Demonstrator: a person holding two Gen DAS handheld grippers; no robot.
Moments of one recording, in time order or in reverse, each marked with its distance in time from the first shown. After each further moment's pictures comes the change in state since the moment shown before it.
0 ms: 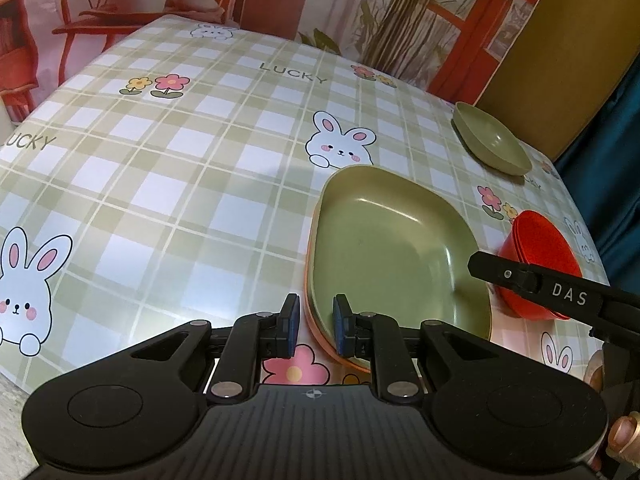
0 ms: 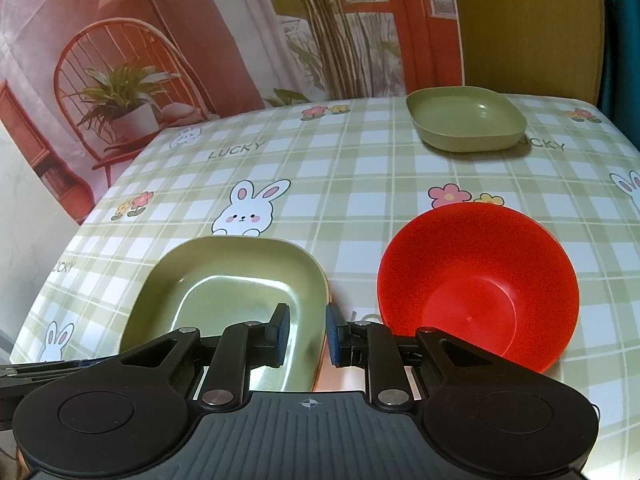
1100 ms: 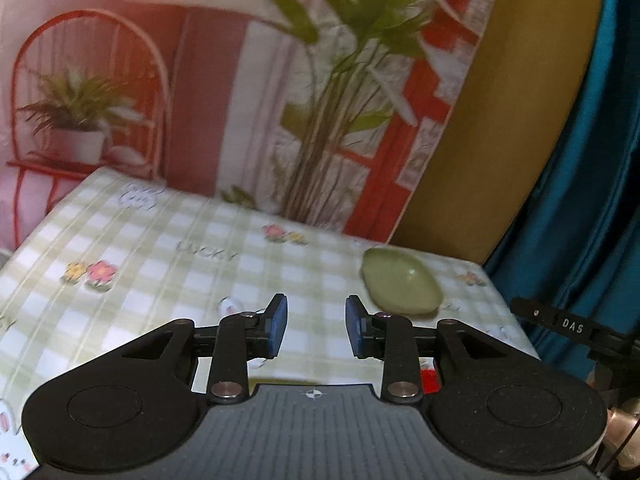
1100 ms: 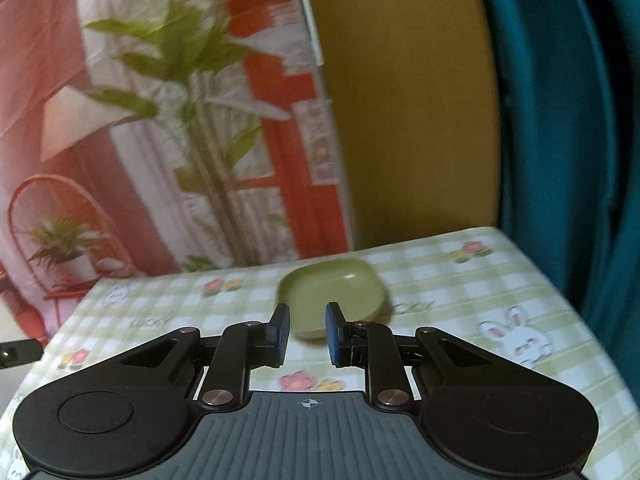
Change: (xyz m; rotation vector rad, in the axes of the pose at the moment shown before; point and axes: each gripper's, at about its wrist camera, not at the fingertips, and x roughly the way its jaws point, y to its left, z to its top) left arm -0.064 -0.067 0.084 0.115 -0.349 -0.137; right arm -0.091 -0.120 0.083 0.073 -0.383 -0.158
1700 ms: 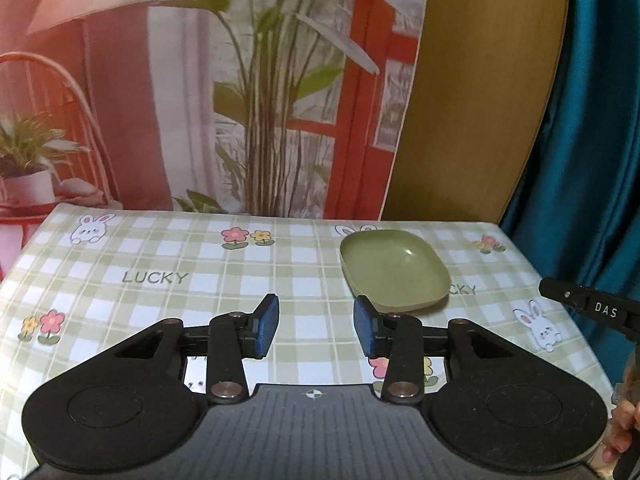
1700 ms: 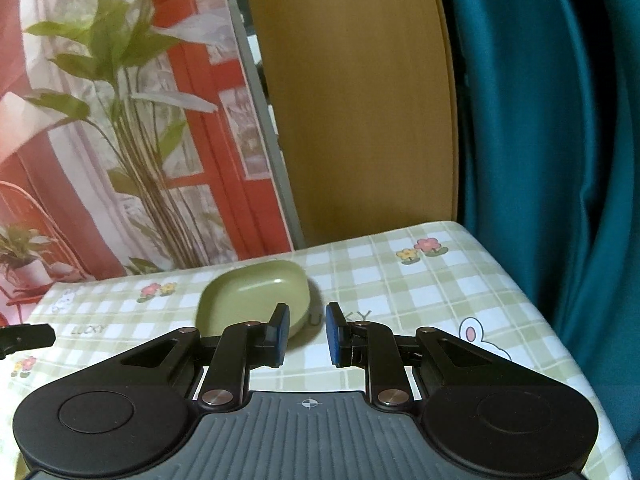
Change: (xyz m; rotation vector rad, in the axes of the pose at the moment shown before) left arm 0.100 -0.070 0.009 0.216 0.071 0.059; right arm 0.054 -0.069 0.003 0.017 0.039 -0.060
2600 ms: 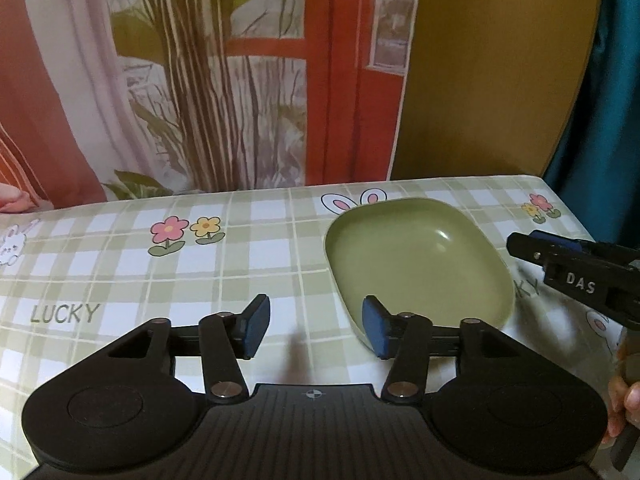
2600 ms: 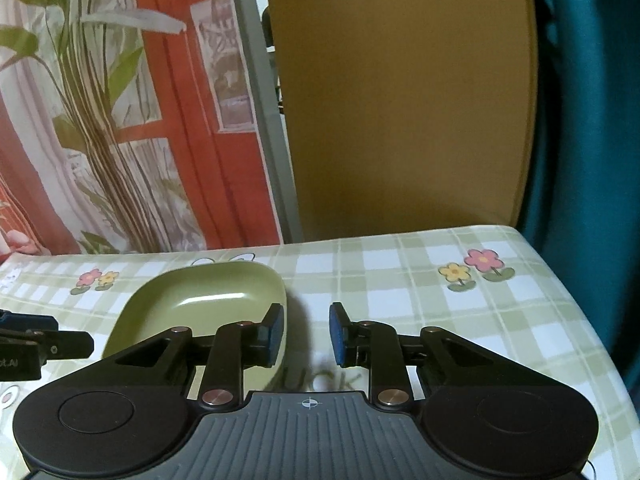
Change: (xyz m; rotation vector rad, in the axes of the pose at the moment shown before) left arm 0.161 -0.029 0.022 0.074 0.138 0.018; right arm 0.170 -0.012 0.011 -0.107 0.057 0.026
